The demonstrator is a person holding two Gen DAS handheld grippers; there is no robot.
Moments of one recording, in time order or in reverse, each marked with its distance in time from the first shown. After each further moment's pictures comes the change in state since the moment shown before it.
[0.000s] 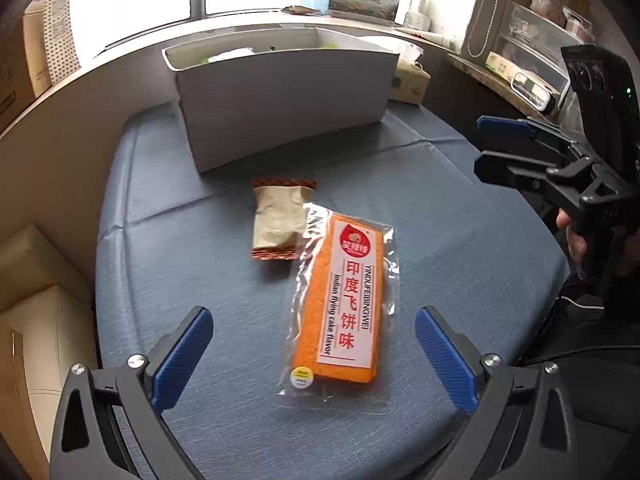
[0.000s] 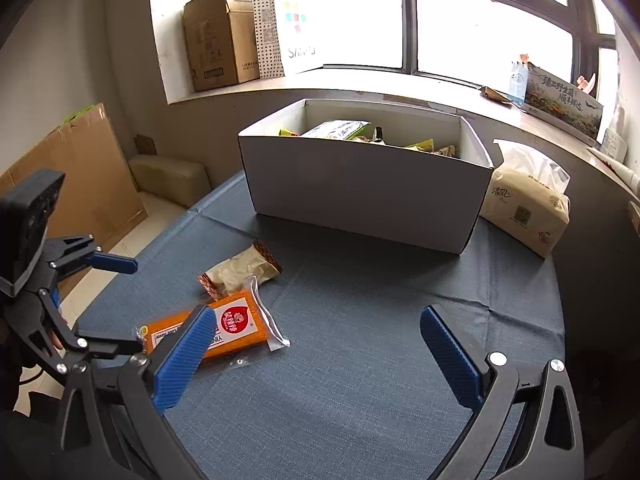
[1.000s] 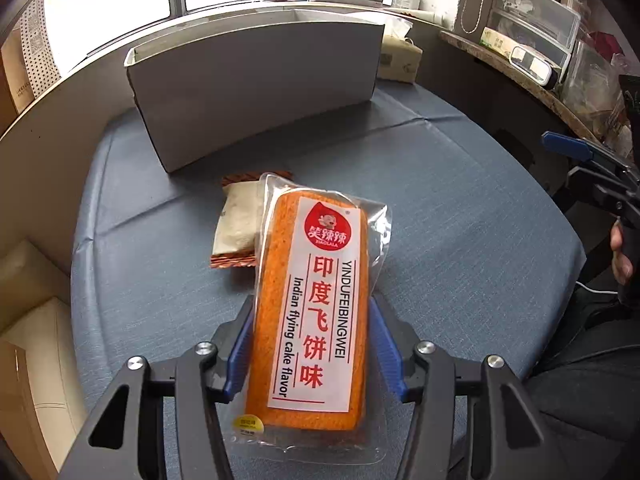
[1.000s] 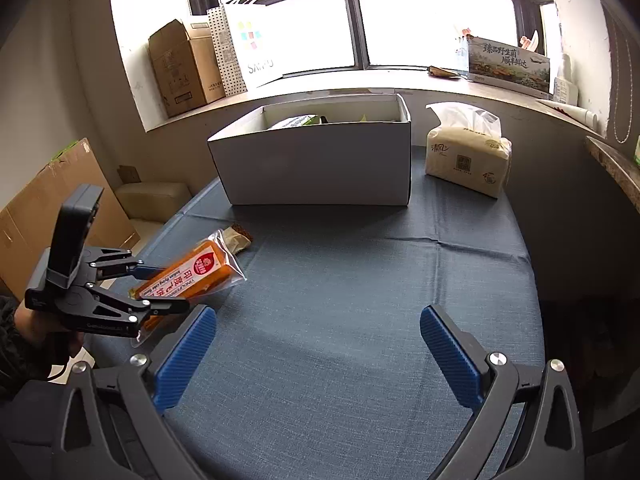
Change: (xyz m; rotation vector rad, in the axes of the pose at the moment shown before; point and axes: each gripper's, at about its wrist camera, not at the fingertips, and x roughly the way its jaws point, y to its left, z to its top) left arm 0.012 -0.010 -0.002 0.039 0.018 0.001; right arm -0.046 -0.029 -0.050 0.132 -0.023 -0.038
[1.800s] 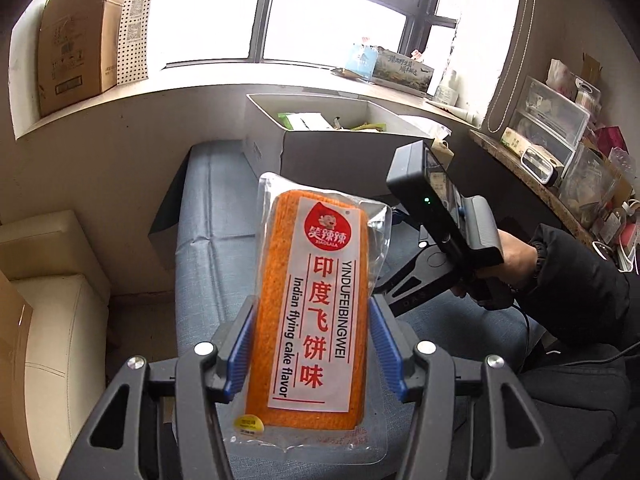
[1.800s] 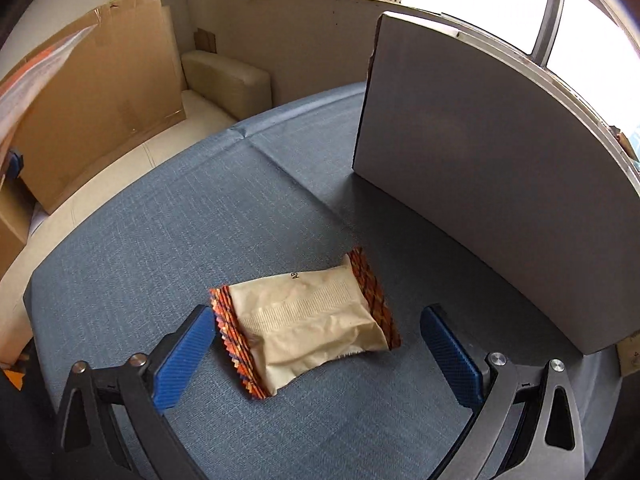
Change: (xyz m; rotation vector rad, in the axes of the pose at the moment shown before) left arm -0.105 0.080 -0.036 -0.198 -0.237 0.016; right arm 0.213 0.134 0.057 -0.478 0.301 0.151
